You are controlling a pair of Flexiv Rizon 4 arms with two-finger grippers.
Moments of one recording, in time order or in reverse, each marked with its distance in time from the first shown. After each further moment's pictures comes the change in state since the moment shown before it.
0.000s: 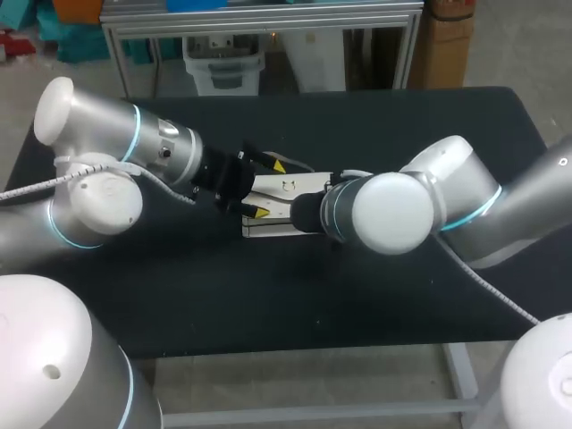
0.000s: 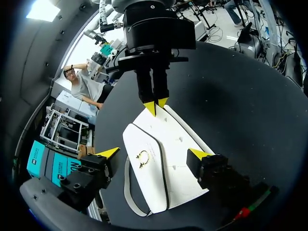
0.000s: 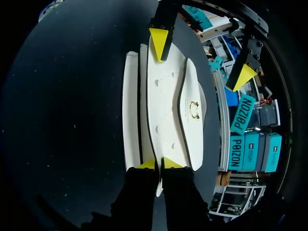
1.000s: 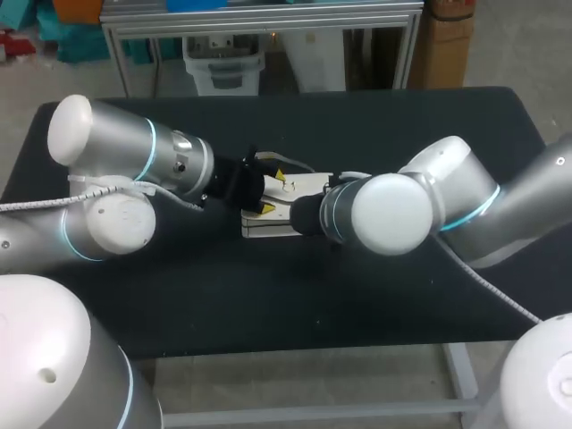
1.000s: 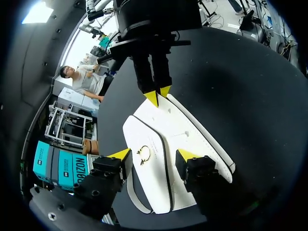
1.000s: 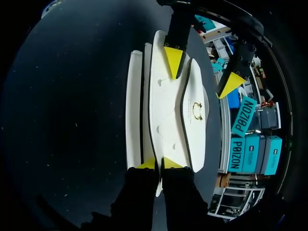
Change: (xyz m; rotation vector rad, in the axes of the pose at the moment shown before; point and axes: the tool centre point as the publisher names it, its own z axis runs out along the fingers) left arm 0.000 0.010 0.015 -0.108 -0.038 0.047; right arm 0.004 0.001 0.002 -0.001 0.008 -0.023
